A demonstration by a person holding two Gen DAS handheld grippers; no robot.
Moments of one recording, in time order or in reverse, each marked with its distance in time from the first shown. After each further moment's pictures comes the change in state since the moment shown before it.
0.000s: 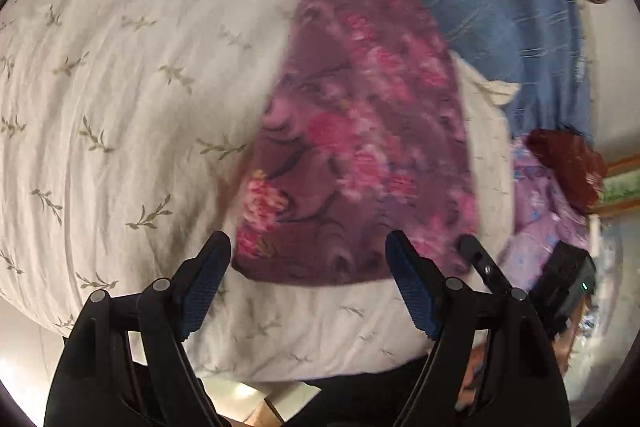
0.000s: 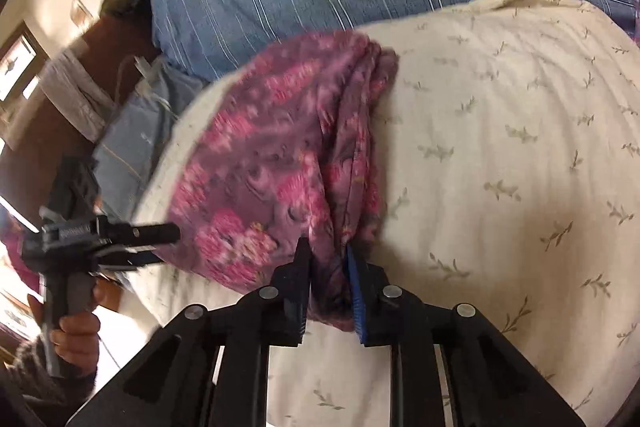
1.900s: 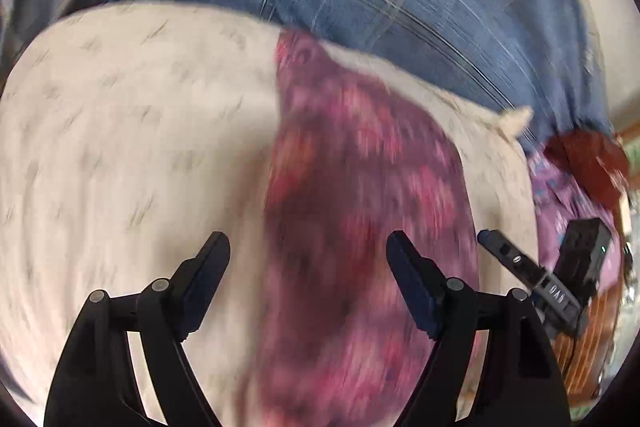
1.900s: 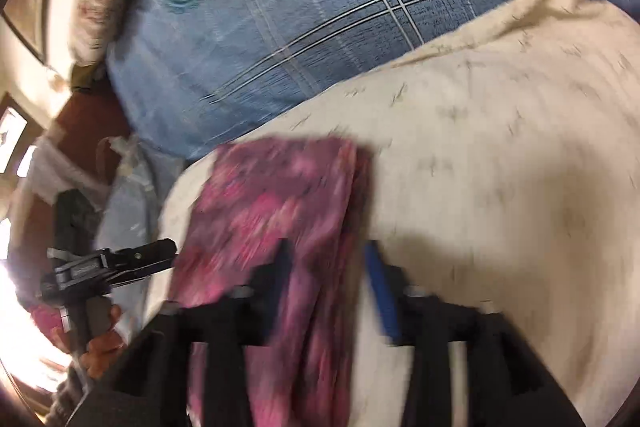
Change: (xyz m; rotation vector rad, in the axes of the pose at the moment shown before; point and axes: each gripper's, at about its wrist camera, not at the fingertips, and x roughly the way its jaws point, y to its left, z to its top) left arm 0.033 -0.039 0.125 0.213 -0.037 0.102; right arm 0.028 -0.046 0.096 0.175 -0.022 0.060
